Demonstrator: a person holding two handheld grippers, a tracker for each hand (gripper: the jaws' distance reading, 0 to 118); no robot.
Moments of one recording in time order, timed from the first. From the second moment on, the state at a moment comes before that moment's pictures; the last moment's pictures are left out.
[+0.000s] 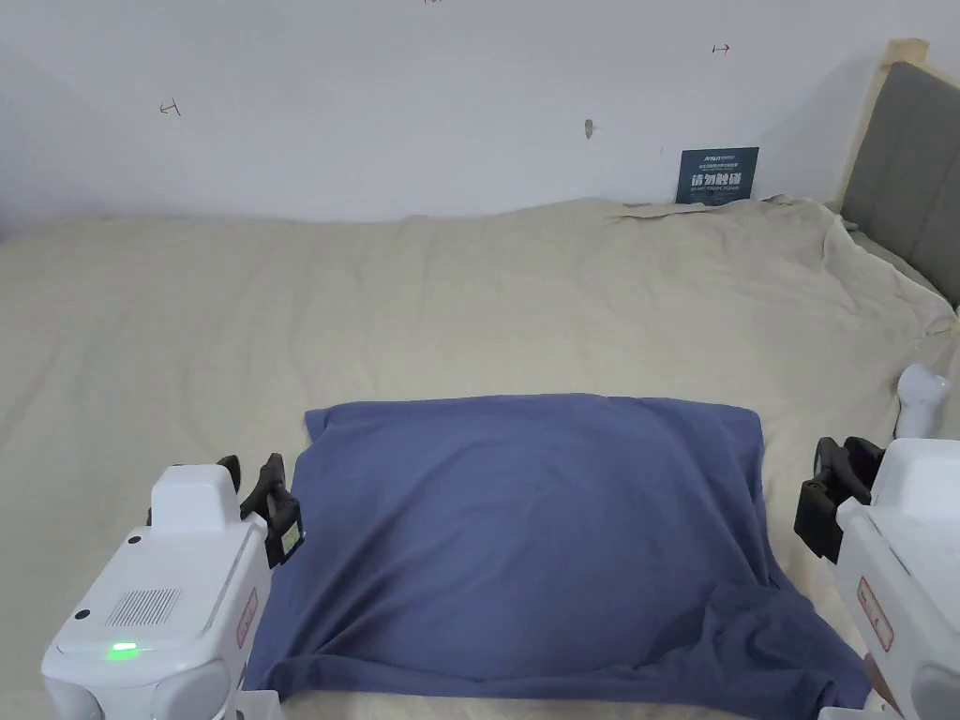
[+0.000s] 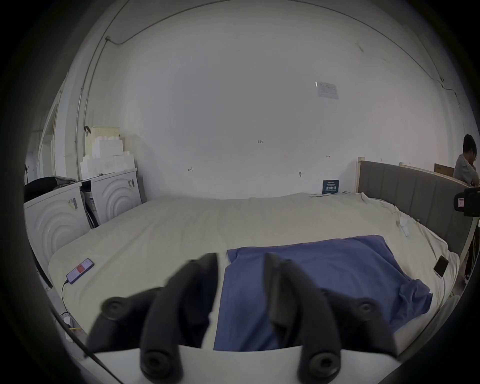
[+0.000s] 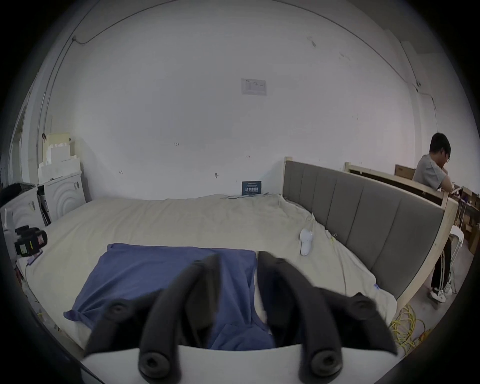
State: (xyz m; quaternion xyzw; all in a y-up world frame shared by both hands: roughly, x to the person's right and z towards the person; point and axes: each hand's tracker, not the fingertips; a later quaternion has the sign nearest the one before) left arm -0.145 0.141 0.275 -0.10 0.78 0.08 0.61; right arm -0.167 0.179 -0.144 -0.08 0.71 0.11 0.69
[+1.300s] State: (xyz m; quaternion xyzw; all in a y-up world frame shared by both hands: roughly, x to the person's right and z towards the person) left arm -0.159 0.013 0.318 -0.31 0.69 0.41 0.50; right arm -0.171 0.158 -0.145 -0.11 0.72 0.13 0.68
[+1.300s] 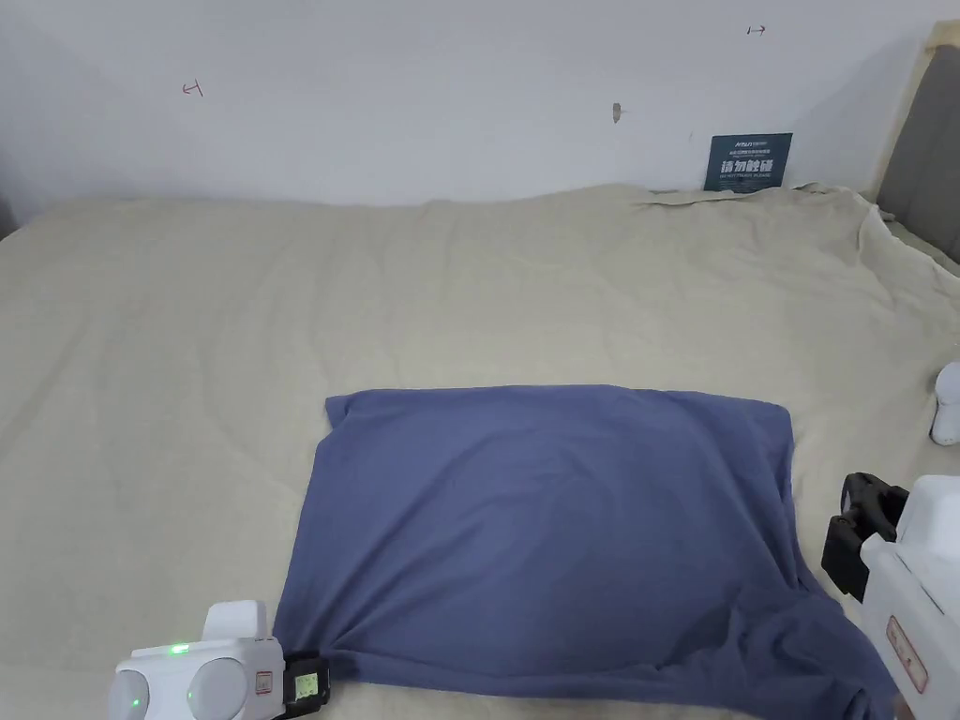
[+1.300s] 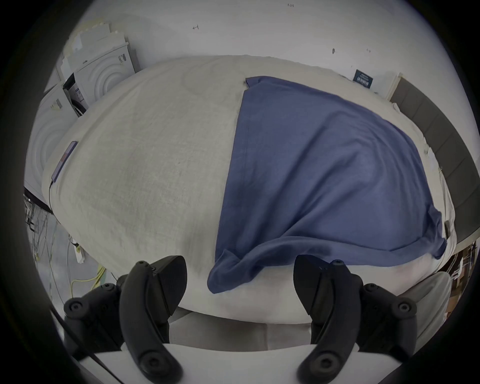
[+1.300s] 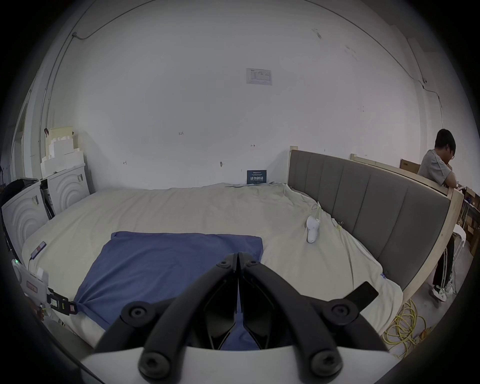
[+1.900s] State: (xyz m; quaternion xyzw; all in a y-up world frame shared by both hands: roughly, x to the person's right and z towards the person) left arm -0.151 0.024 0.328 -0.26 0.70 0.40 0.54; right arm -0.189 0.084 -0.192 -0.30 0.68 0.24 0.63
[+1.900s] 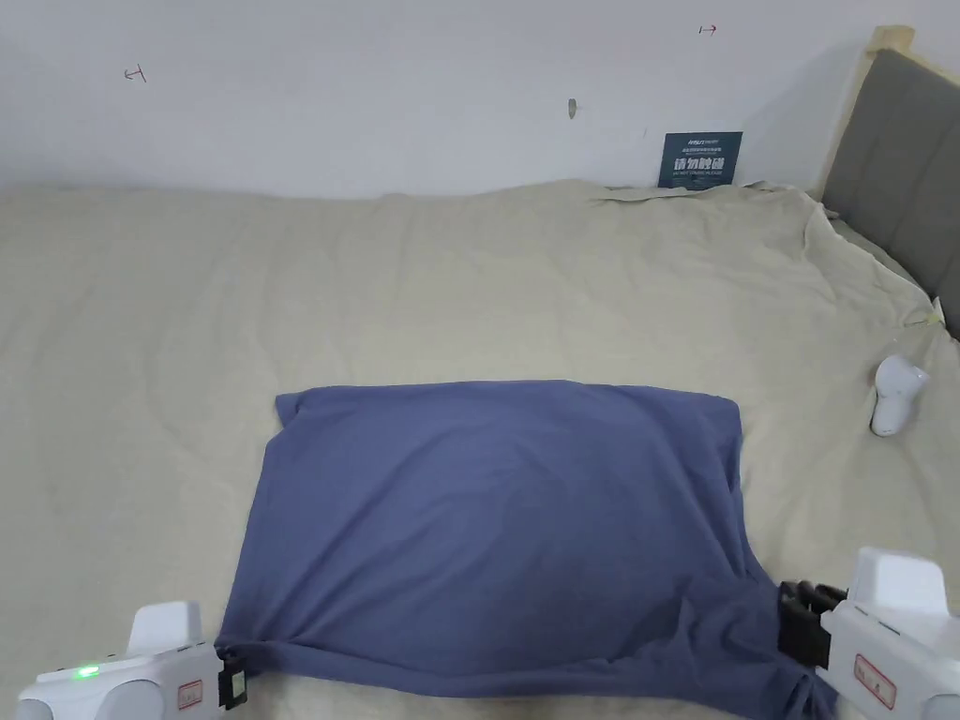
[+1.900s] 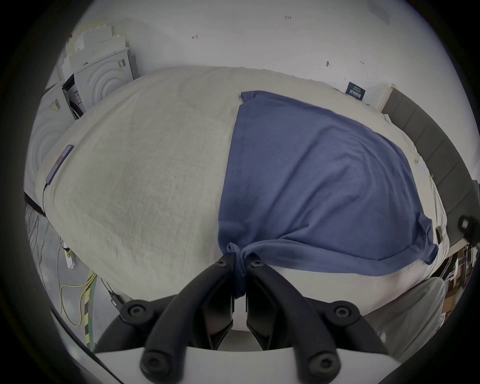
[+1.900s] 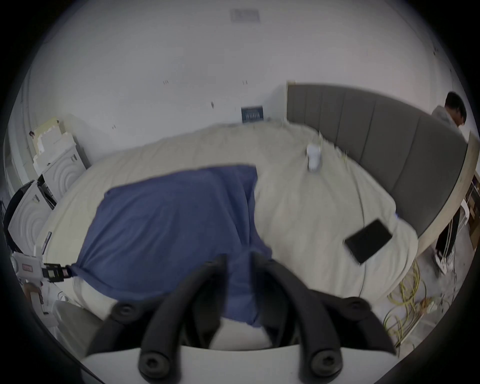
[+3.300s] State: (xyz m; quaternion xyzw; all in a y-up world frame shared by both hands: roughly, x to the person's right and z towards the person) left arm -0.211 0.070 0.348 -0.21 0.70 0.37 0.57; right arm -0.252 0.092 -0.190 -0.30 0.70 0.24 0.60
